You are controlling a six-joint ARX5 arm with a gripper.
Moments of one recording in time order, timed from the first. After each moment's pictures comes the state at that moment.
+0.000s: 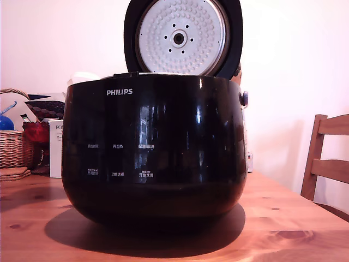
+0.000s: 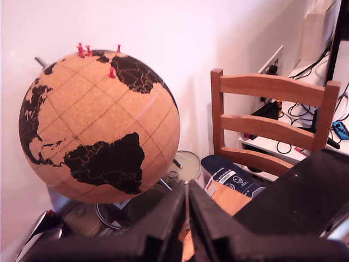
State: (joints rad) arm -0.46 1.99 2.48 -0.89 0.36 0.32
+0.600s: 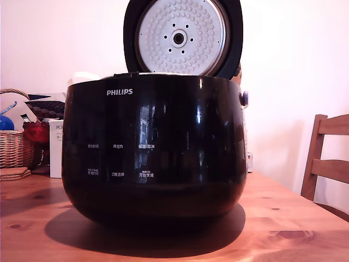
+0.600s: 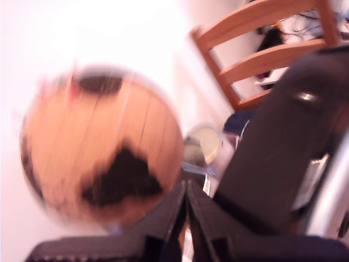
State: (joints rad) arm -0.54 2.01 2.49 -0.95 0.34 0.97
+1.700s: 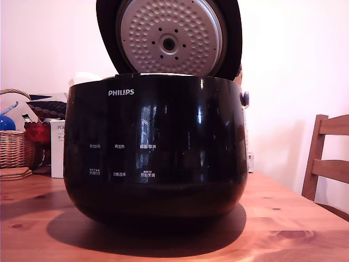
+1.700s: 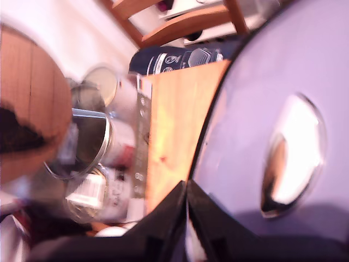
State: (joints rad) arm -0.55 2.01 2.51 -1.36 0.27 0.85
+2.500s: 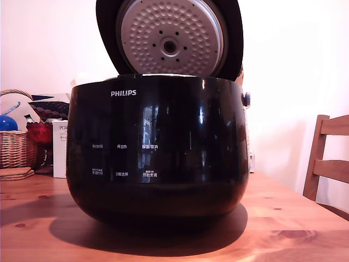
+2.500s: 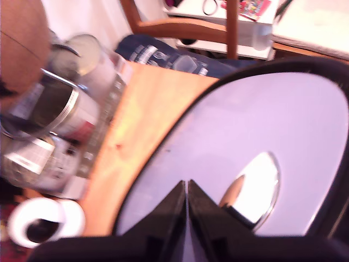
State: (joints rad) arm -0.60 1.93 2.40 -1.37 0.25 0.59
